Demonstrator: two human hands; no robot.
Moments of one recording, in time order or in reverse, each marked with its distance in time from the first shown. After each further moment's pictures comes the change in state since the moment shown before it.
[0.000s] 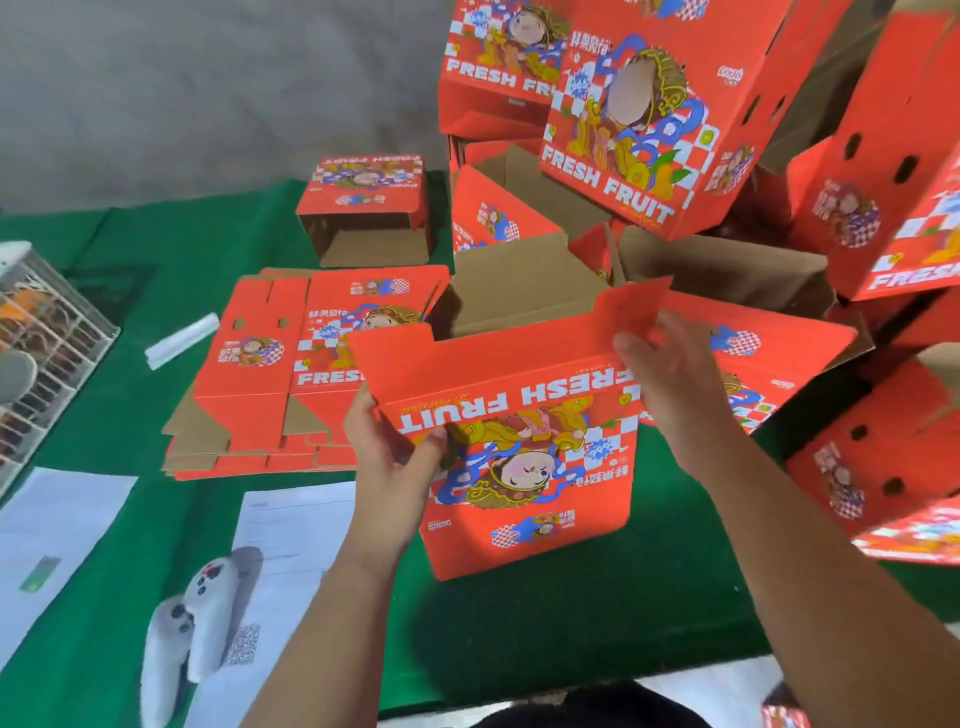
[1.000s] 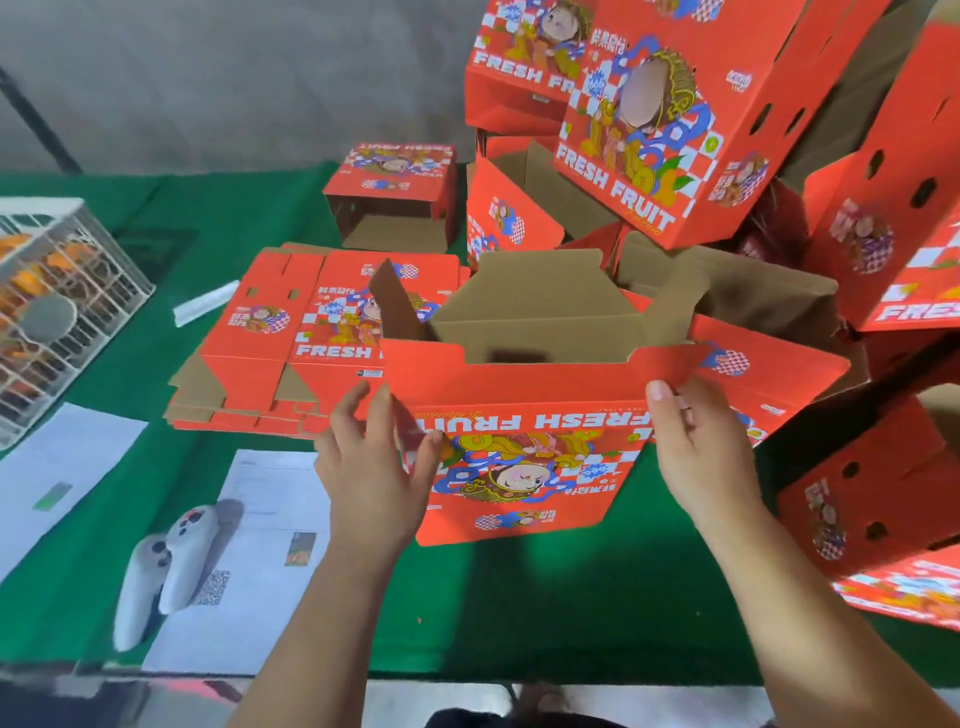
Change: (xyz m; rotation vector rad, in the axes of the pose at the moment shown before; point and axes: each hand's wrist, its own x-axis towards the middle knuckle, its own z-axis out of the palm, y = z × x) left_hand -0.043 0.011 0.044 0.986 0.315 0.210; right_hand -0.037 0.032 -0.064 -0.389 0.059 -0.169
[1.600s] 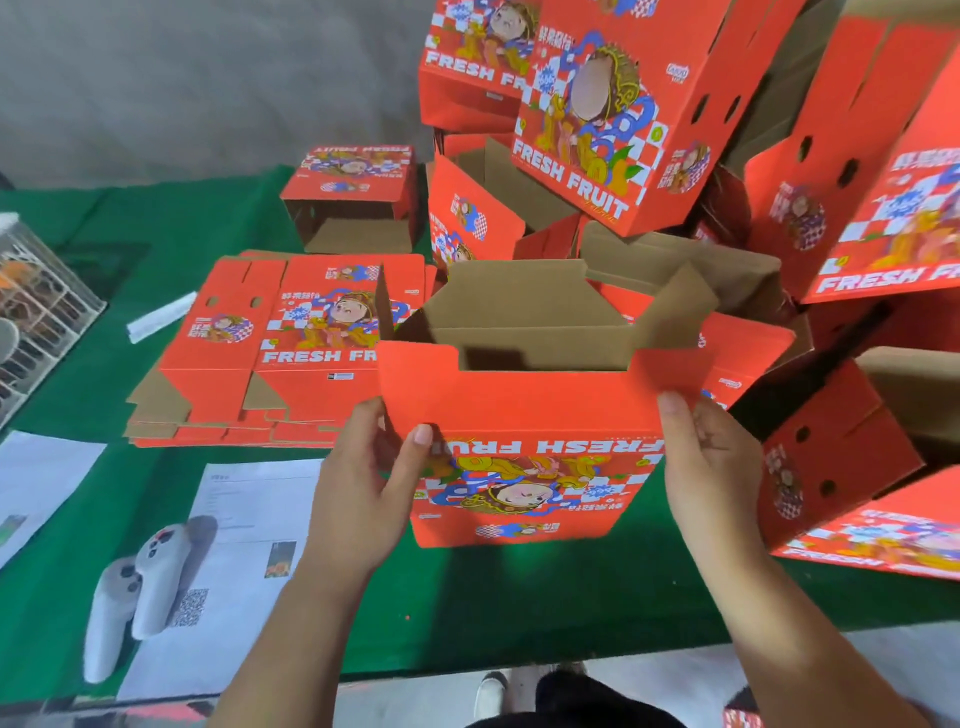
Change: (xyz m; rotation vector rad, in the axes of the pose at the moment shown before) left_hand -0.008 0.007 -0.019 -0.469 -0.184 0.077; right_hand -0.046 -0.013 -0.019 0.190 0.251 0.198
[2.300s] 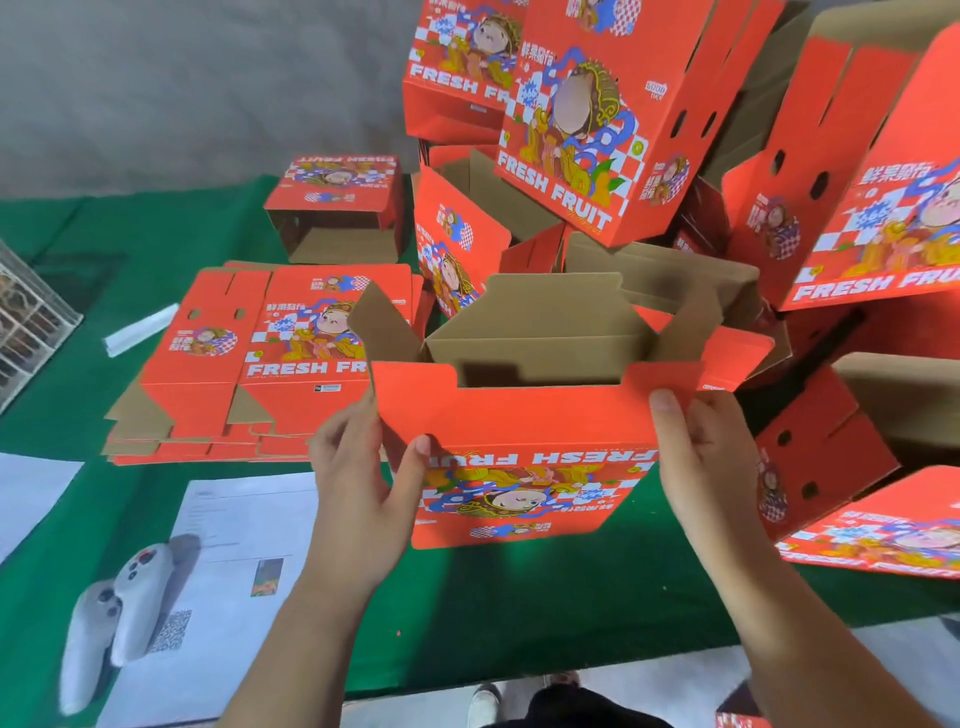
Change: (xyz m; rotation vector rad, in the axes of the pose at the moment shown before) left_hand 0.005 0.017 0.001 0.125 -0.028 0.098; right_hand 0.016 -0.003 -0.009 -0.181 -0.052 -0.078
